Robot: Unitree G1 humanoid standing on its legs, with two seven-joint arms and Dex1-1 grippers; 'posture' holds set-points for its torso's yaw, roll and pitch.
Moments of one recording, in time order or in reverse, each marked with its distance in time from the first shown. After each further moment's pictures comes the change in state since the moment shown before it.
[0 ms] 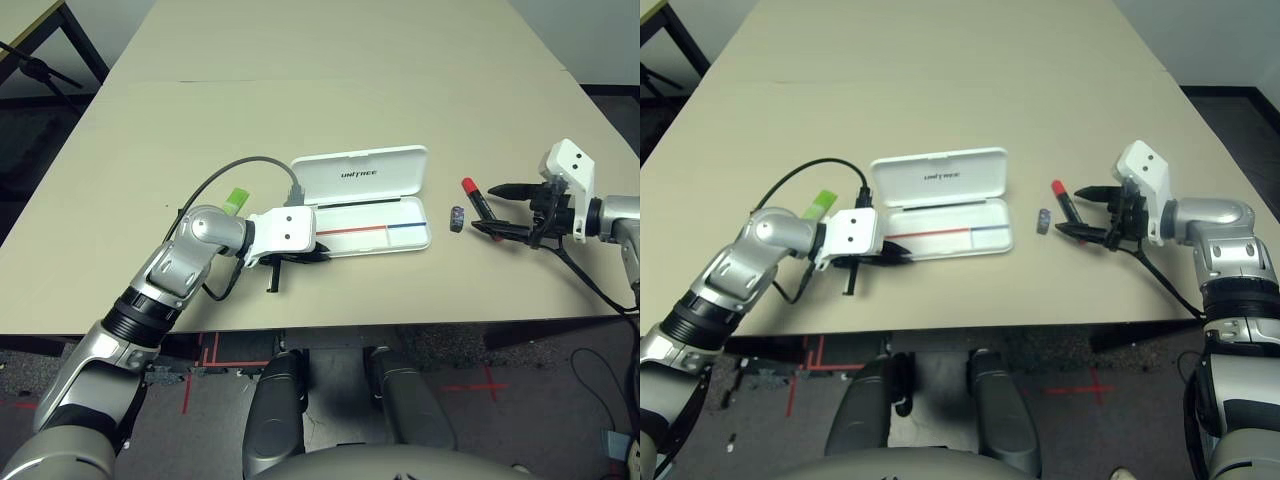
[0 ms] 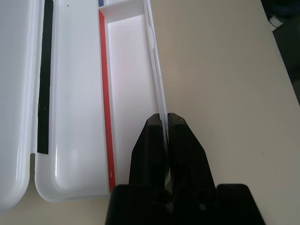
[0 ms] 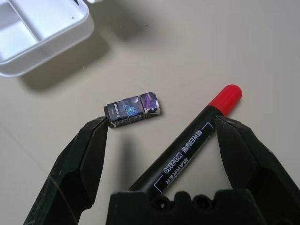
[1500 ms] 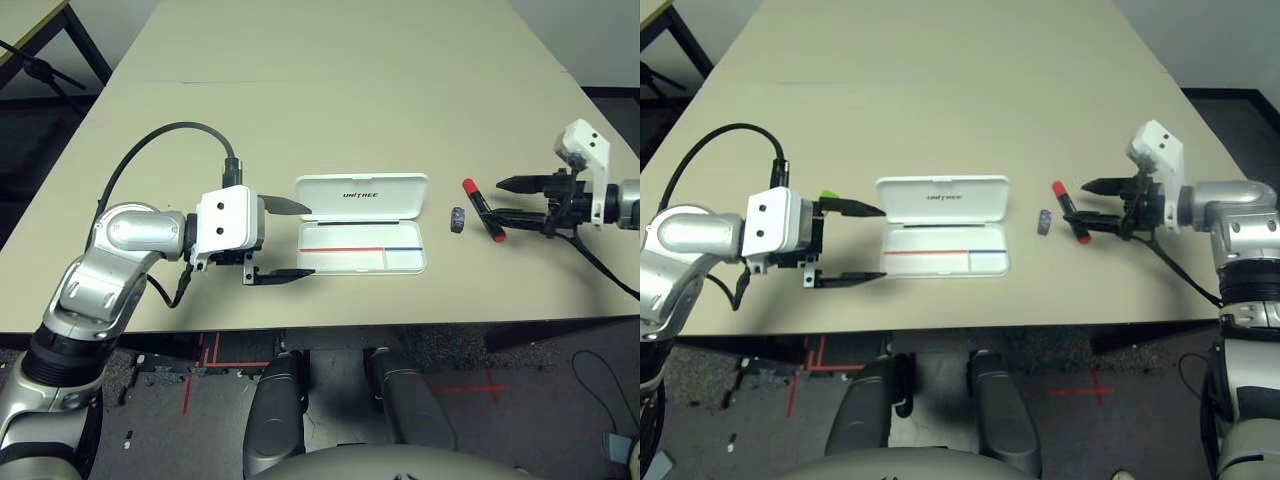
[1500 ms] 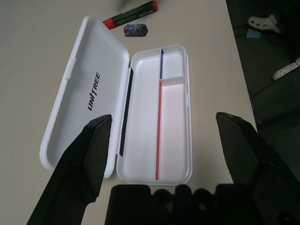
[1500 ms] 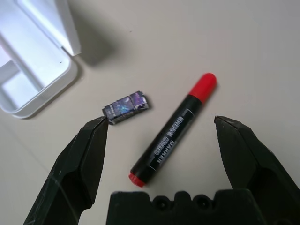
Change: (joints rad) left arm 0.135 0.127 0.307 -0.373 -0.249 0.180 0.032; right arm -0.066 -0.105 0.000 -0.112 0.035 0.412 0.003
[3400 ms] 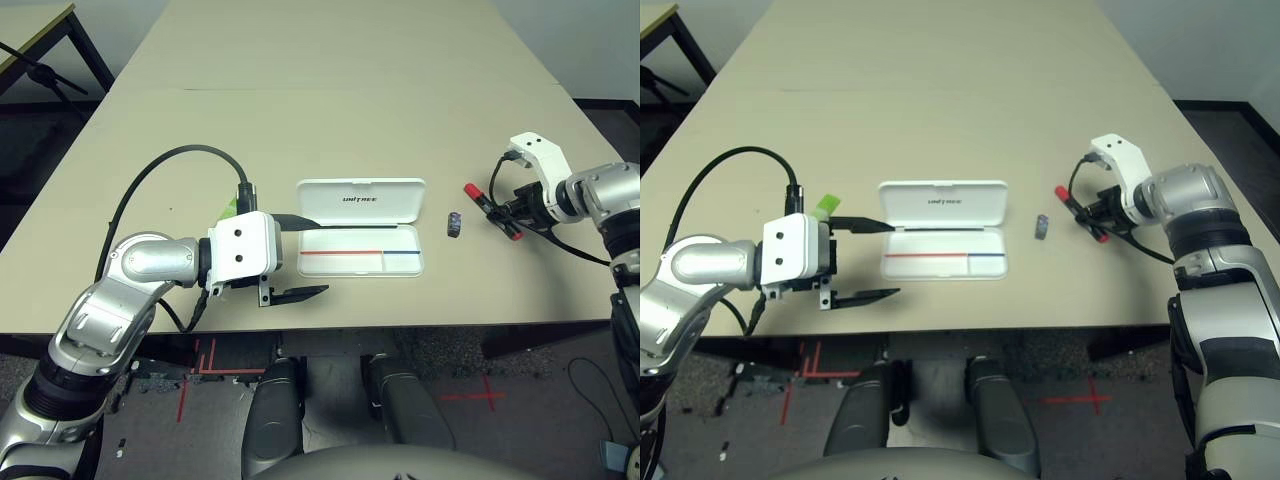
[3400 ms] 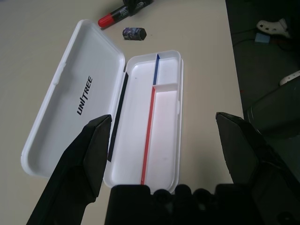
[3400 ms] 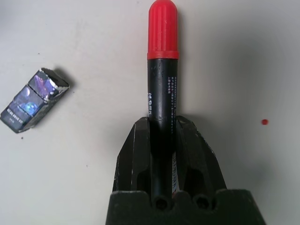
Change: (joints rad) left arm 0.064 -0.007 -0.056 -0.141 0.013 0.074 0.131; right arm -0.260 0.083 0.296 0.250 -0.227 0.282 -0.202
